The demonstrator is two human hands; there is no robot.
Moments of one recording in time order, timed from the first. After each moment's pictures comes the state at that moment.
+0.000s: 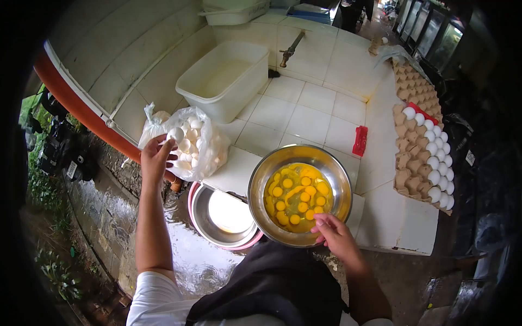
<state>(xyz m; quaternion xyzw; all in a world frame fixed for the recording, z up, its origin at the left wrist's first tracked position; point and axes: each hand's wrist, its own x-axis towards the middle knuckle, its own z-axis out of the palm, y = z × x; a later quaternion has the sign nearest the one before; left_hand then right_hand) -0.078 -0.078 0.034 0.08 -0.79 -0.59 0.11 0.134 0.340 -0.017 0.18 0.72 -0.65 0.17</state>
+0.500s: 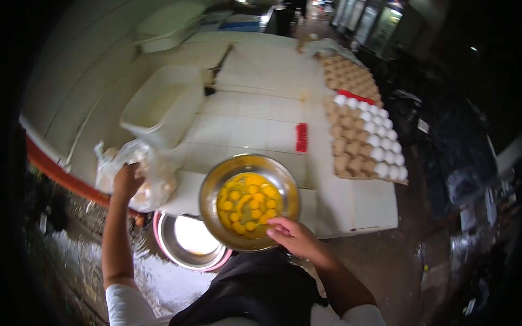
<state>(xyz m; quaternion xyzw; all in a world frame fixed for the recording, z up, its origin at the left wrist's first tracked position) -0.144 -0.074 0.001 -0.13 -0.99 -0.08 0.05 0.149 0.348 -0.026 0.11 0.76 -0.63 0.14</state>
